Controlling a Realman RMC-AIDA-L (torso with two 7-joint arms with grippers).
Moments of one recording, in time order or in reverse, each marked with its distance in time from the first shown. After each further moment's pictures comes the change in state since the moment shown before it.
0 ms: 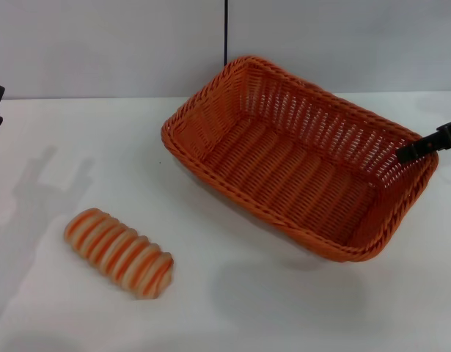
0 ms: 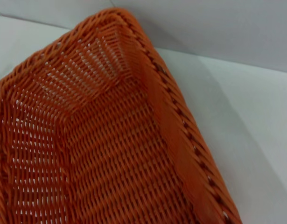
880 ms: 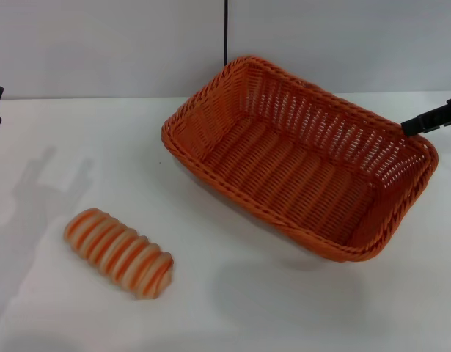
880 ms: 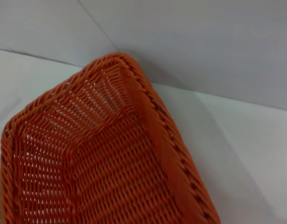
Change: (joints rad) left arm 0.001 0.000 0.000 0.000 0.000 0.007 0.001; right arm -0.005 -0.013 0.078 0.042 0.018 0.024 0.005
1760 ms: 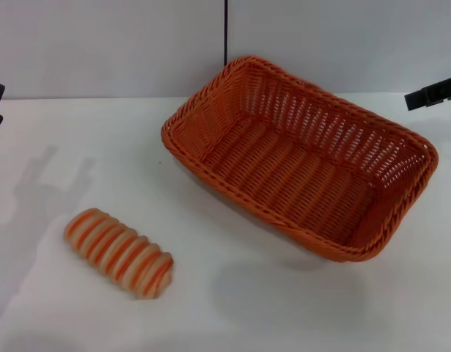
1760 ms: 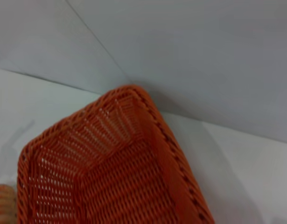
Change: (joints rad) left arm -0.005 0.000 0.000 0.000 0.000 -0.001 0.000; right arm 0.009 -0.001 0.060 0.064 0.004 0.040 0.001
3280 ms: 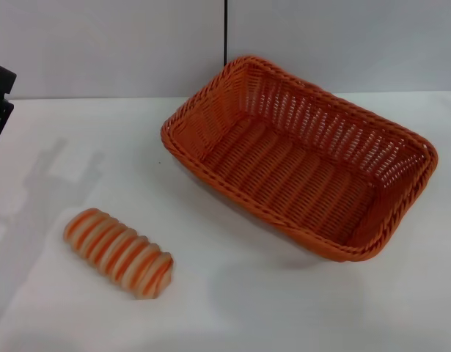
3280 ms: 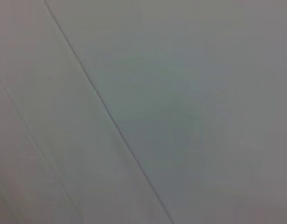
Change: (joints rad) left arm -0.034 0.001 -0.002 0.000 0.009 -0.004 0.010; right arm -0.335 -0.019 0.333 0.236 0.708 0.197 -0.148
